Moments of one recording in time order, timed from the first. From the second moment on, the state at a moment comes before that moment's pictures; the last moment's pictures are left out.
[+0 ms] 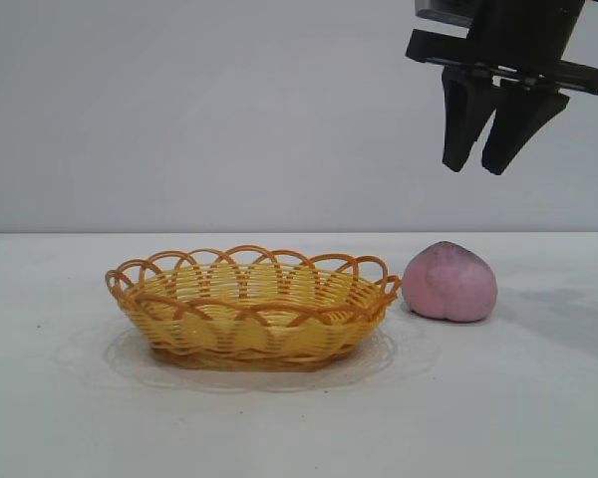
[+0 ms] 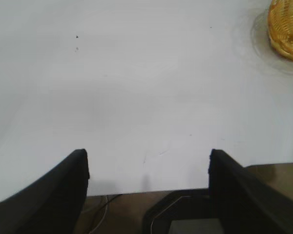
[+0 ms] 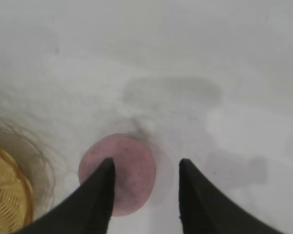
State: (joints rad) left arm -0.19 0.21 -0.51 0.07 1.15 -0.18; right arm 0.34 1.86 -1.32 0.21 0.80 -0.17
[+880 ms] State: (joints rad) left arm -0.19 0.08 -0.49 0.09 1.13 -0.14; right arm 0.34 2.04 -1.32 0.42 0.84 -0.34
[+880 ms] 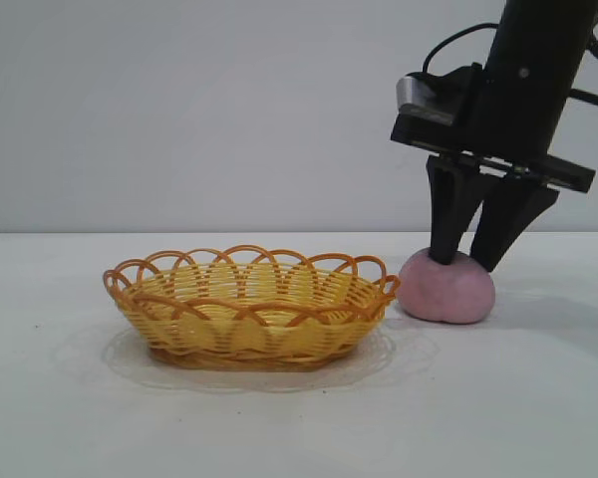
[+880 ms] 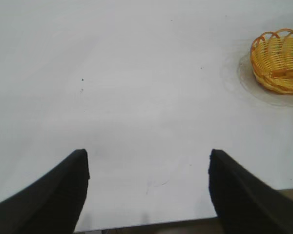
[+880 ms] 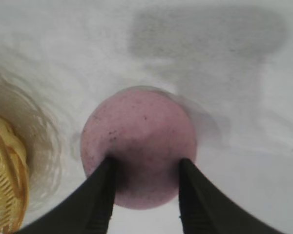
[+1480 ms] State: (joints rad) left arm -0.19 0.08 -0.49 0.09 1.12 -0.14; right arm 0.52 1.78 -1.31 0.54 0.83 -0.51
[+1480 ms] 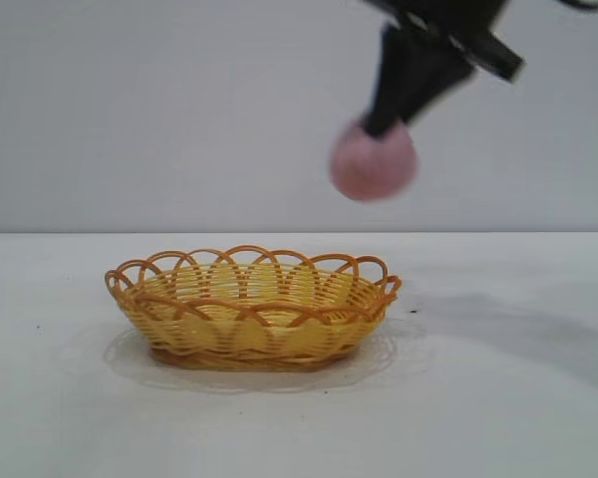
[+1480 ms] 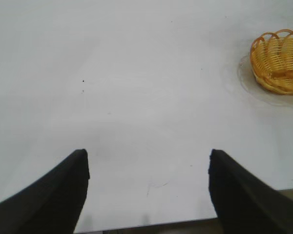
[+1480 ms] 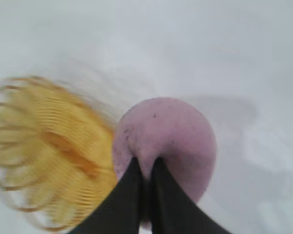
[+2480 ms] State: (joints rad) left arm -0.14 -0.02 -0.49 0.04 1.12 -0.14; right arm 0.66 1.99 -1.31 0.52 0.76 -0.49
